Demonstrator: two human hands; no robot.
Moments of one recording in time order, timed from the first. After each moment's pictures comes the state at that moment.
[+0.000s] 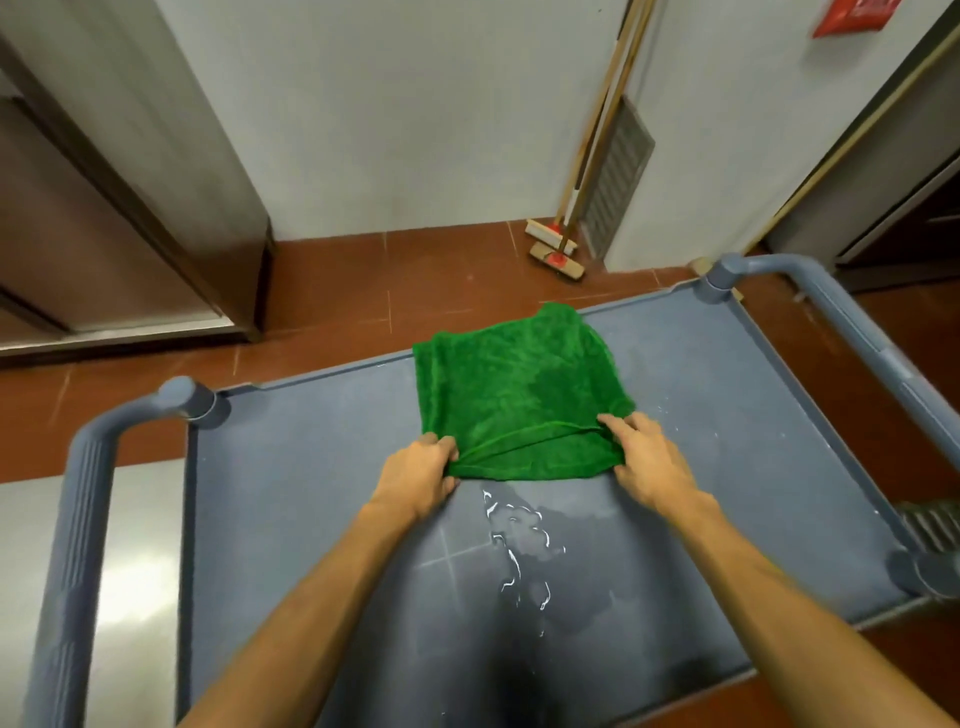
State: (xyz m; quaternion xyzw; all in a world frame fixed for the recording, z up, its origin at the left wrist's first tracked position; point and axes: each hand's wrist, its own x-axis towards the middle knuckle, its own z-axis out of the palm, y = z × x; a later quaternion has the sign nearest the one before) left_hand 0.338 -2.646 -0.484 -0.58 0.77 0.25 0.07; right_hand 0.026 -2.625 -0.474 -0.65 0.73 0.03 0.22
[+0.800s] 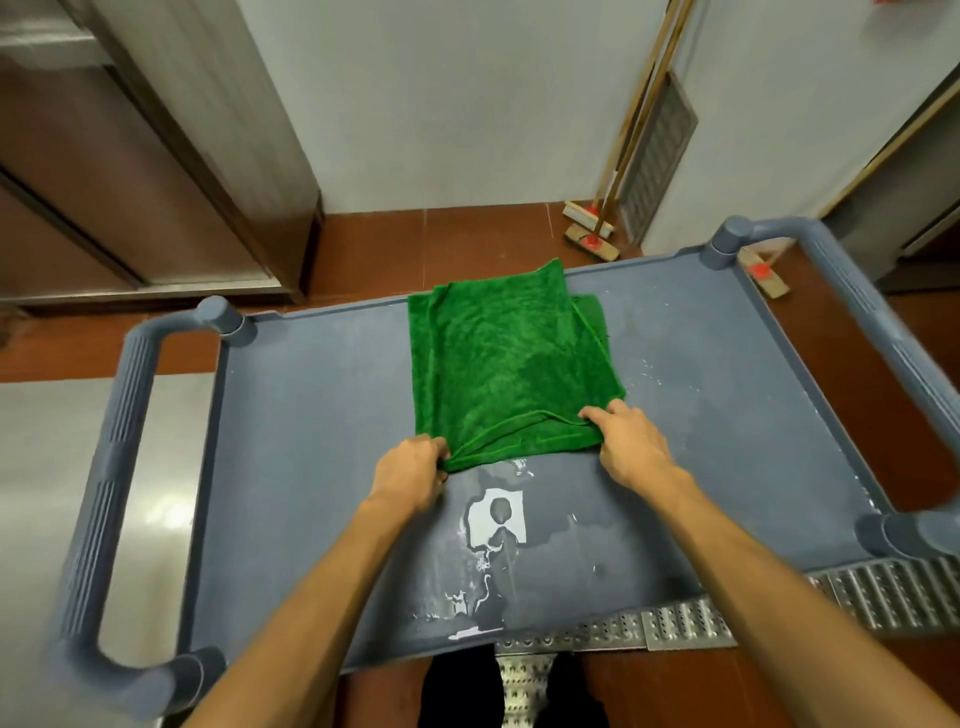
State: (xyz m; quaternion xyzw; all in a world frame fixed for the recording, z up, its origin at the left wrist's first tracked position) left_hand 0.305 -2.539 -0.478 -0.67 0.70 0.24 0.06; right_hand 0.012 -2.575 -0.480 -0.72 0.67 0.08 0.20
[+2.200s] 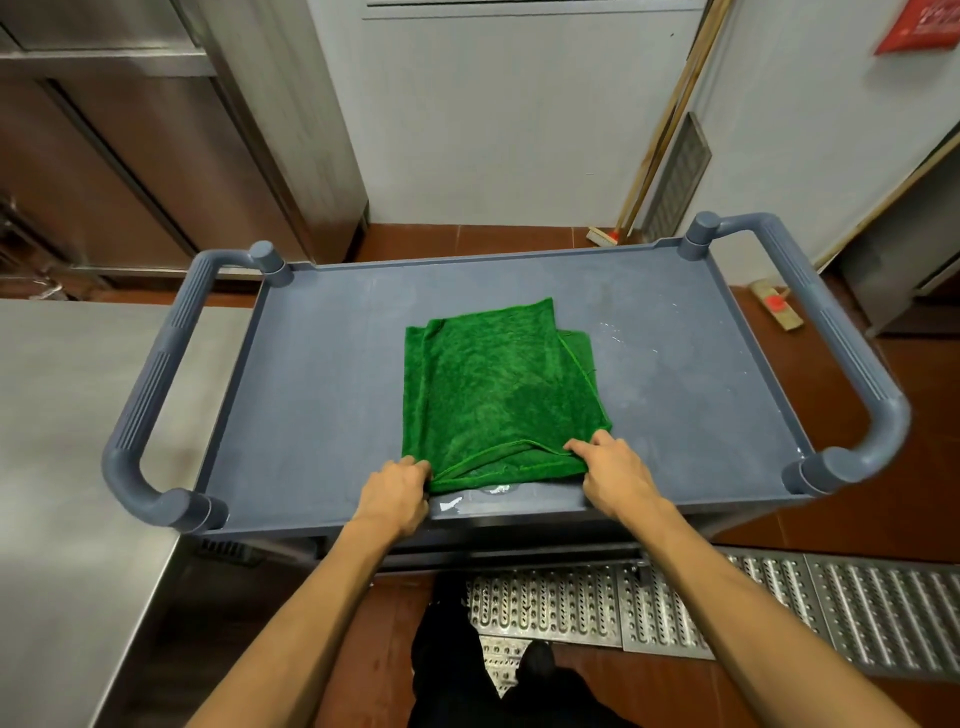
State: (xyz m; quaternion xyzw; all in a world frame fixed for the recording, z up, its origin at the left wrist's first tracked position) left_hand 0.256 -2.376 -0.478 -0.71 0.67 0.17 0.10; right_hand -0.033 -2.441 -0.484 -0.76 0.62 0.06 0.20
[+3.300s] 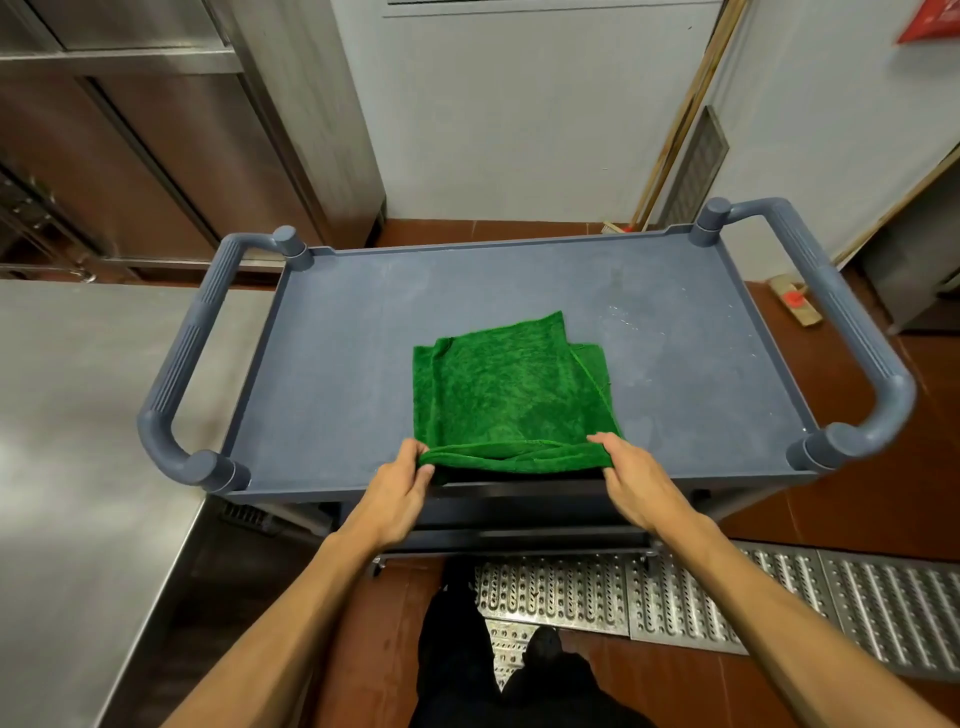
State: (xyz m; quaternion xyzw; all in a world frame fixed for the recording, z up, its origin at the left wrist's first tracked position) left_hand 0.260 -2.317 -0.468 -0.71 0.62 0.30 -0.18; right_hand -0.063 -2.394 -0.480 -0.76 0.58 -0.05 0.29
